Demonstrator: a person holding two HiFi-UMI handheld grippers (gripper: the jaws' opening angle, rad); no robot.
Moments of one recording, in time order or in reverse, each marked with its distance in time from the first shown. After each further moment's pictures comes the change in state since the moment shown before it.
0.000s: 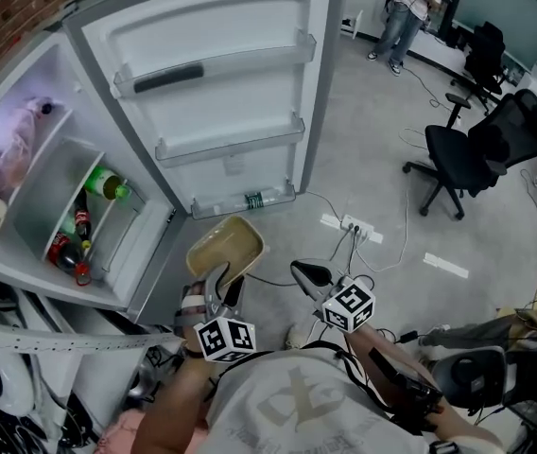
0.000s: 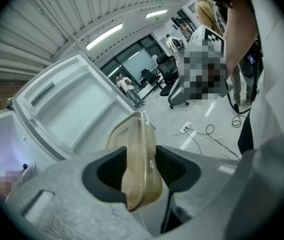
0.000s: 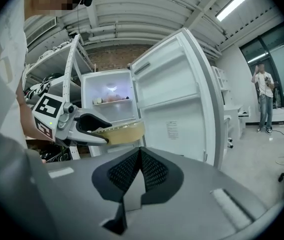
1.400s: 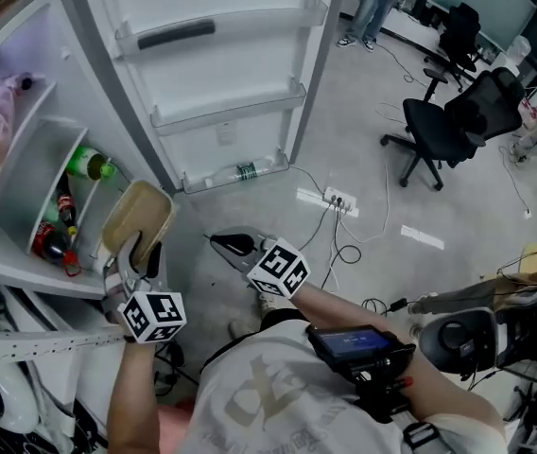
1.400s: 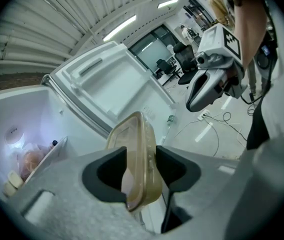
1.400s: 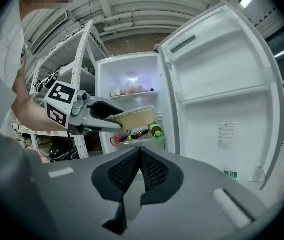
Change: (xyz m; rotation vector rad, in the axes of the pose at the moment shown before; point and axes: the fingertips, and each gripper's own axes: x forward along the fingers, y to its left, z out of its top) left arm -0.058 0.127 -0.131 -0.064 0.103 0.160; right arm 0.149 0.124 0.018 -0.087 0.061 0.211
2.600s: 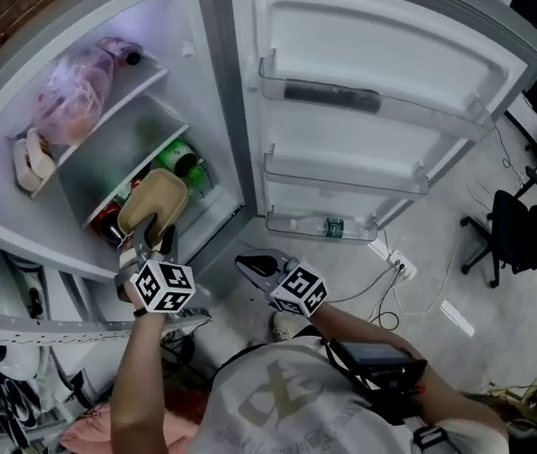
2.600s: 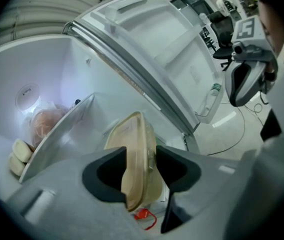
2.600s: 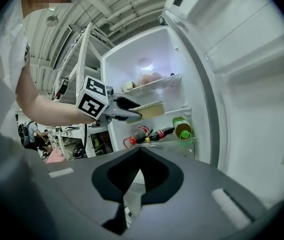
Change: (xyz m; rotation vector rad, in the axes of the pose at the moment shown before) left arm 0.059 0.131 -0.117 -0.170 0.352 0.200; right arm 0.131 -0.007 0.016 -0.007 0.053 0.370
